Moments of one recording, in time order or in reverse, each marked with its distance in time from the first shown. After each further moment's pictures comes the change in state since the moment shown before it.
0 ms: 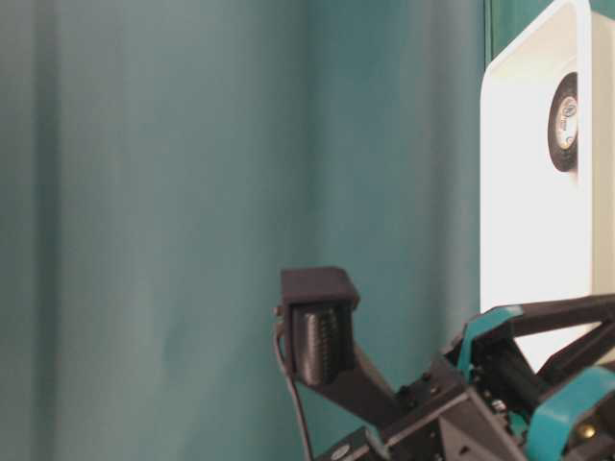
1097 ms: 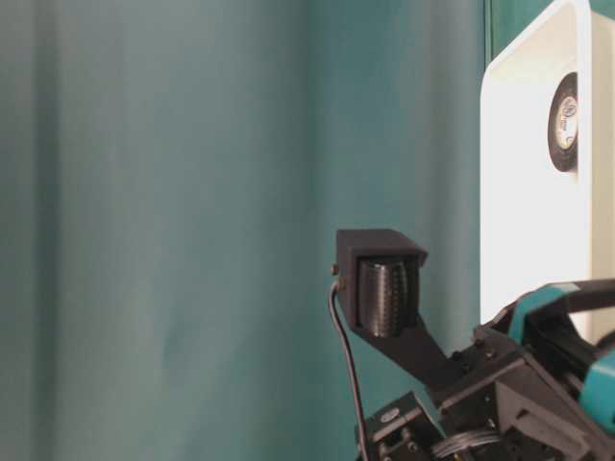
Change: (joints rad) left arm -0.002 0.095 -0.054 0.002 0.002 0.002; right arm 0.000 0.000 0.000 0.000 -0.002 0.000
